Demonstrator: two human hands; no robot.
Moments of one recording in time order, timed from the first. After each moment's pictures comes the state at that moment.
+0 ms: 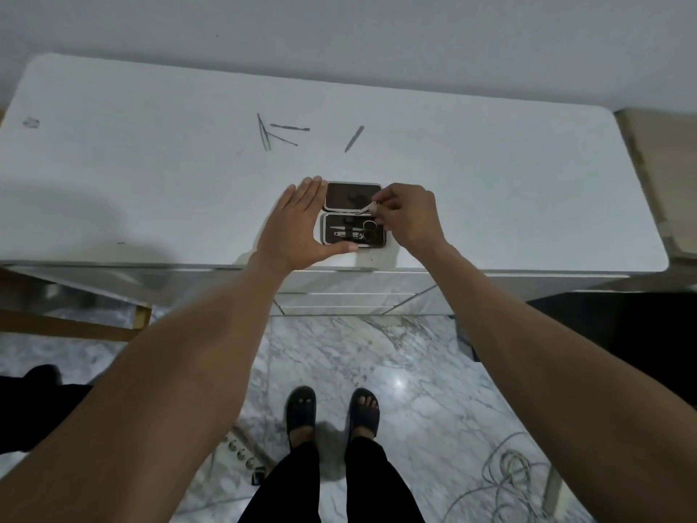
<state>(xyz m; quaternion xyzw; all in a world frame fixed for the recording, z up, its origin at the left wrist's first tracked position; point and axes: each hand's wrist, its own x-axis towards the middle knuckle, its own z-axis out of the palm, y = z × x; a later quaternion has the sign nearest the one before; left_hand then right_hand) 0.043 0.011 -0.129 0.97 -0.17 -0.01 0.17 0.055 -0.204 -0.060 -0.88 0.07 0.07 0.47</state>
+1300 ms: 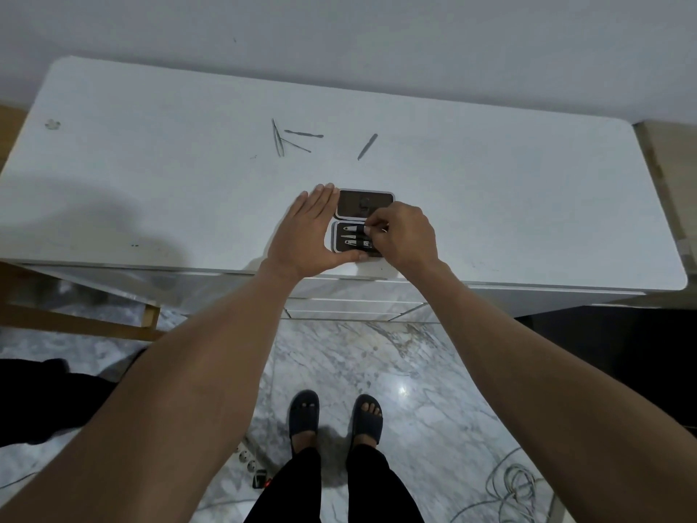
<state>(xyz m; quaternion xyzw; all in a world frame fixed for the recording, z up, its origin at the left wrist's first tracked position) 0.044 0.012 -0.130 0.97 -0.17 0.00 0.20 0.048 -0.179 -0.070 -0.97 -0.03 0.04 0.23</state>
